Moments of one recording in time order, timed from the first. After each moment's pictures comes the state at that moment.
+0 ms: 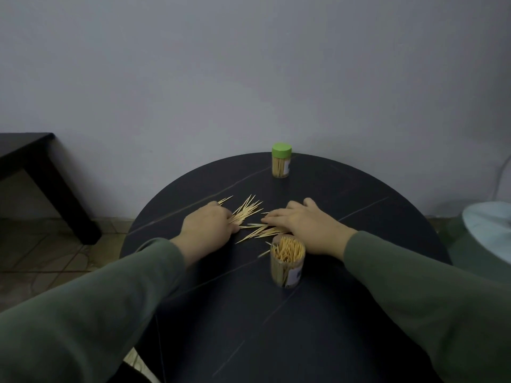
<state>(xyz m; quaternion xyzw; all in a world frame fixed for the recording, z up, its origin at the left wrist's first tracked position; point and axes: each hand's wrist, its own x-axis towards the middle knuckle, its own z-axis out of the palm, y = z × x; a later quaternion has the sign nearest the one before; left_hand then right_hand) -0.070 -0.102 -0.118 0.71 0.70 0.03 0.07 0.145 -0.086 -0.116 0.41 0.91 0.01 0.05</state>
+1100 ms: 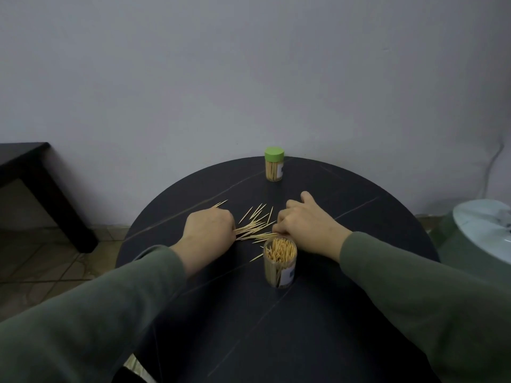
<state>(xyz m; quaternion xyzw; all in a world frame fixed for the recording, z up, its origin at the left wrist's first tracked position) -0.053 -0.111 -0.110 0.75 0.66 -0.02 -0.07 0.151 -0.095 -0.106 0.38 0.91 0.15 0.08</state>
